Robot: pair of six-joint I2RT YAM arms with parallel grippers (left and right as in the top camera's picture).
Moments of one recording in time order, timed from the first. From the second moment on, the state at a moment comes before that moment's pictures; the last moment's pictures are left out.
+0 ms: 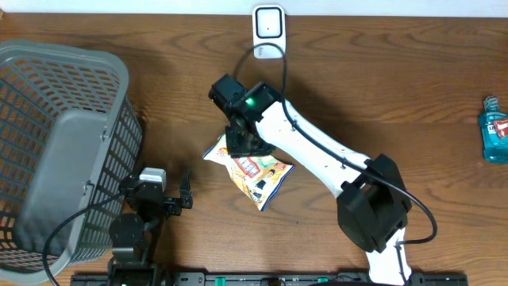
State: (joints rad) left arm -0.02 0.13 0.03 -0.12 0.12 0.01; right arm 0.78 2.10 1.81 -1.18 -0.07 0.75
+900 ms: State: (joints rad) left arm -0.02 0.13 0.03 -0.12 0.12 0.01; right arm 0.75 2.06 1.47 -0.79 -0.07 1.13
